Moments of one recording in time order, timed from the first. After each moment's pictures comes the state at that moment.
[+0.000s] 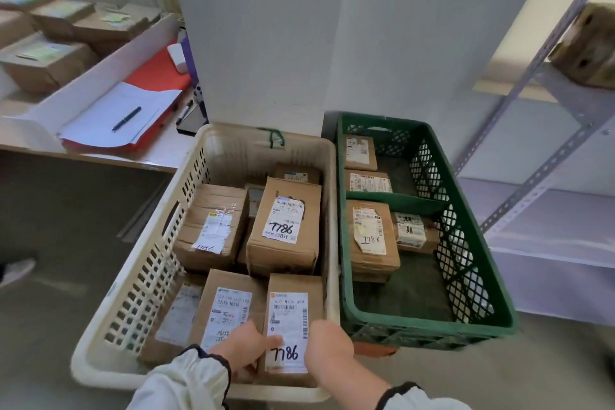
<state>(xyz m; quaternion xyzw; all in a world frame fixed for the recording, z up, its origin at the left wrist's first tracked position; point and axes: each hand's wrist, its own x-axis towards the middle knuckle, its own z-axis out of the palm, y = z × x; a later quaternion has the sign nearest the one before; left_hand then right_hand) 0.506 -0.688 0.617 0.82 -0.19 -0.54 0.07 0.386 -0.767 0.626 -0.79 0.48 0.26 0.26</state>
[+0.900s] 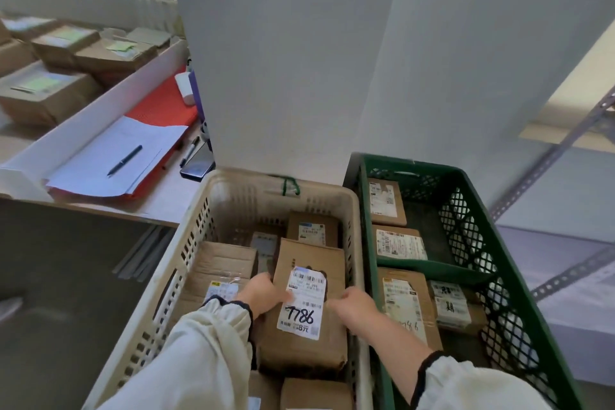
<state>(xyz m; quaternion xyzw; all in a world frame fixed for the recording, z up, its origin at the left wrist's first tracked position) 0.671 -0.853 0.625 0.83 -0.19 -0.48 0.22 0.514 -0.939 0.660 -0.66 0.59 0.13 0.45</state>
